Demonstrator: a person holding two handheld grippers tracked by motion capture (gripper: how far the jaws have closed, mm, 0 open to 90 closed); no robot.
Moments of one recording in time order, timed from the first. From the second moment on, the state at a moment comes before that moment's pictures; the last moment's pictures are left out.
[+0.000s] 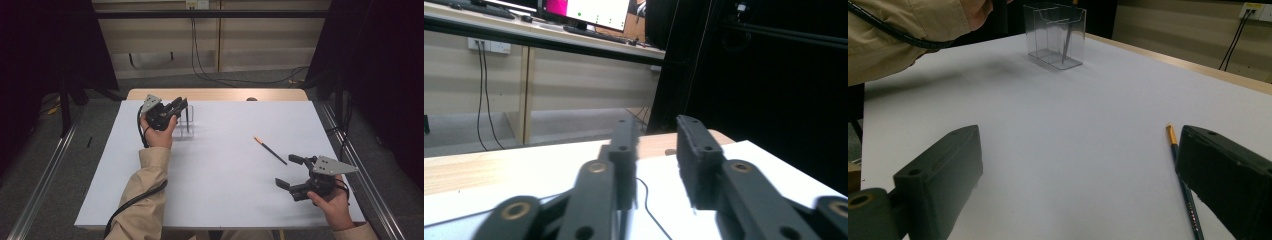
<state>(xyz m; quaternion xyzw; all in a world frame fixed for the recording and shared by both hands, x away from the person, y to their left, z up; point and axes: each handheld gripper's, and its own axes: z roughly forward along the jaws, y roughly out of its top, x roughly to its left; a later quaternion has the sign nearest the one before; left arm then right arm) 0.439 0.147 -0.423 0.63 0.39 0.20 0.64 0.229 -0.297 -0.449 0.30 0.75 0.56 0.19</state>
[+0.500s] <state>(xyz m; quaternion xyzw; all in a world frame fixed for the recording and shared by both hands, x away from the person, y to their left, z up) 0.437 0.156 -0.419 0.61 0.37 0.21 0.67 0.229 -0.296 -0.449 0.30 0.75 0.56 0.19</state>
